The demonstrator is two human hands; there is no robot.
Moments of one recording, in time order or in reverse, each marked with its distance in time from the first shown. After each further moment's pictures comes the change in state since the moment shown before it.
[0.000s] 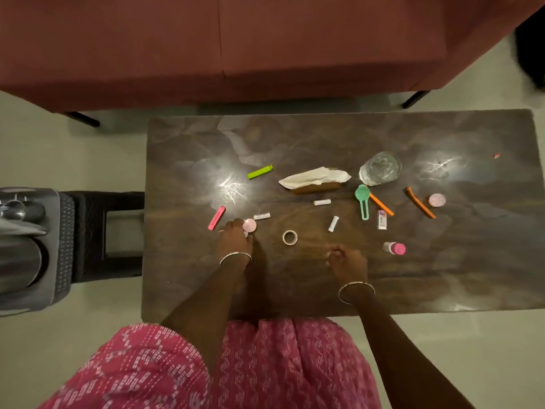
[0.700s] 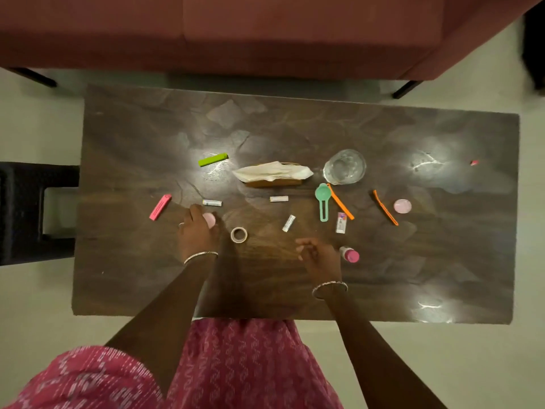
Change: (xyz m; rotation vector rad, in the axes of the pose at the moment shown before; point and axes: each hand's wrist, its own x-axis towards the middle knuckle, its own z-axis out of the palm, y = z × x) left_hand 0.000 0.072 0.040 -0.098 0.283 -0.166; right_hand 0.059 0.042 -0.060 0.044 -0.072 -0.232
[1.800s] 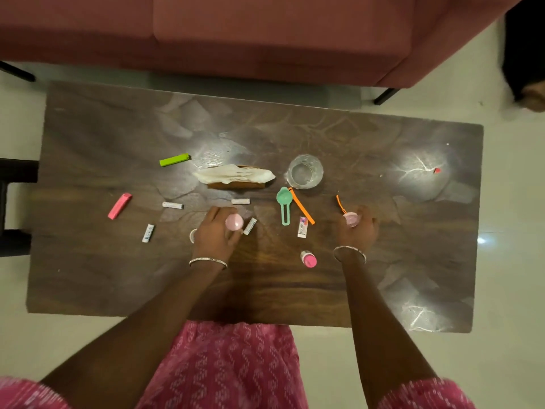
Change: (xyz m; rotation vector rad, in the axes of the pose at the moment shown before) left_hand -0.049 0.104 0.024 -0.247 -0.095 0.348; right_hand 0.105 0.063 -0.124 -0.049 0.567 0.157
